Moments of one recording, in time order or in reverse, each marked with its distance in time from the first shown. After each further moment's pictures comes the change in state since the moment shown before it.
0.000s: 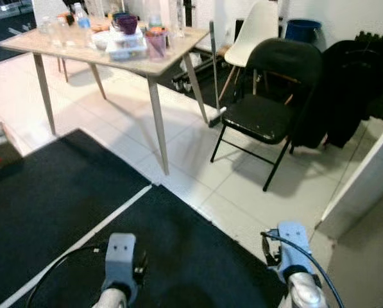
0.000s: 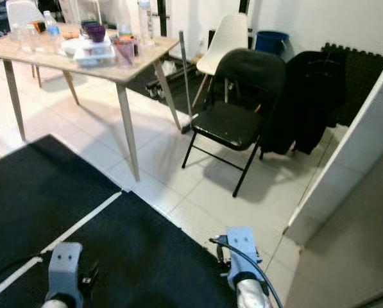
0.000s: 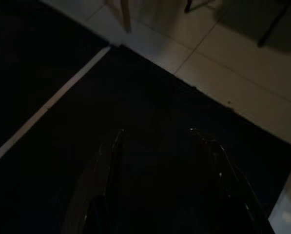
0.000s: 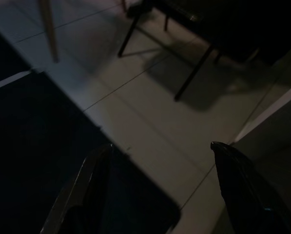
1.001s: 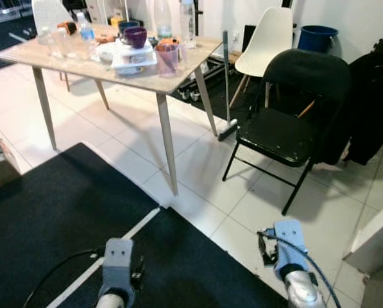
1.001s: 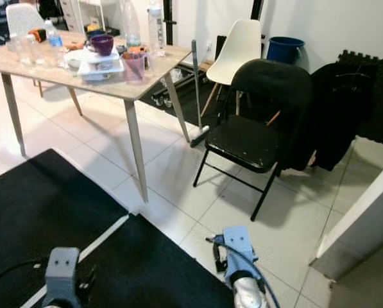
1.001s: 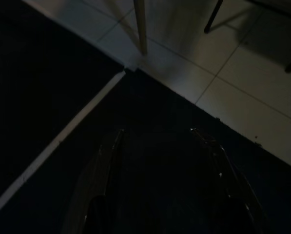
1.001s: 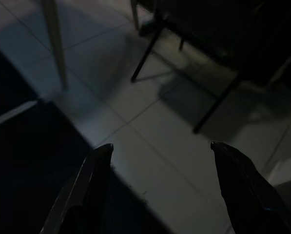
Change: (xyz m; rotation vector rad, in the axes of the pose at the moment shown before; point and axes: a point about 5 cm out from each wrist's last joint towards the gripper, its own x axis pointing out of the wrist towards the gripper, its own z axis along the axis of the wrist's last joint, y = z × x) left arm -0.001 0.000 -0.003 0.002 0.010 0.001; right arm 0.001 0.003 0.001 -0.005 -0.002 0.015
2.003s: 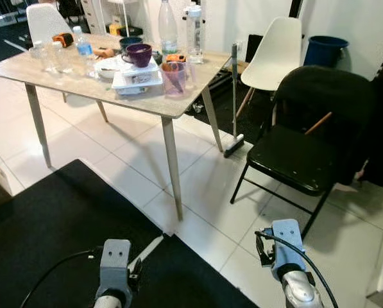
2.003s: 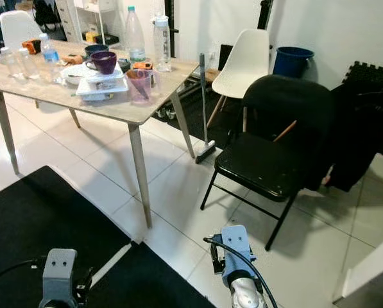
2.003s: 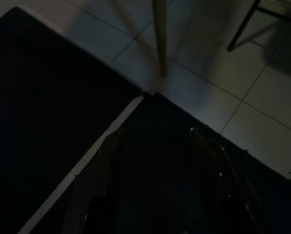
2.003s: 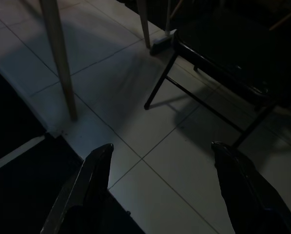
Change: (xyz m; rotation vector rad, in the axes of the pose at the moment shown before) left arm -0.001 0.003 -0.002 -0.001 0.008 0.015; right arm -0.002 0.006 -0.003 0.010 0.011 0.013
